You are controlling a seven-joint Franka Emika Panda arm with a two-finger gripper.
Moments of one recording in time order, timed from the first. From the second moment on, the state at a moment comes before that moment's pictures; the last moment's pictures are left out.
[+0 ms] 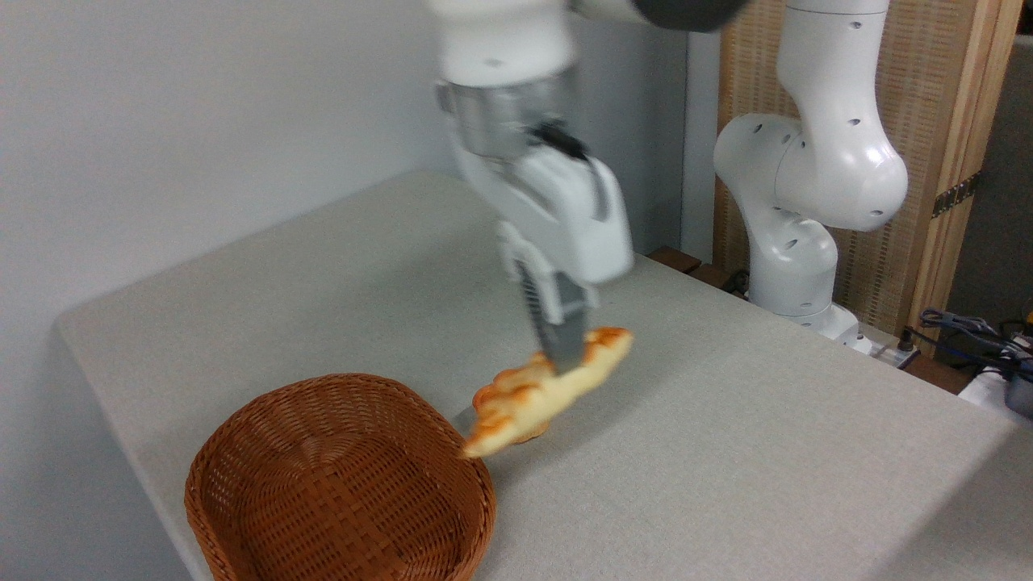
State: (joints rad) arm -0.06 -0.16 0.25 -1.91 0.04 1.70 1.23
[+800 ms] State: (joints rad) arm -0.12 -0.19 0.30 -2.13 0.08 1.81 1.27
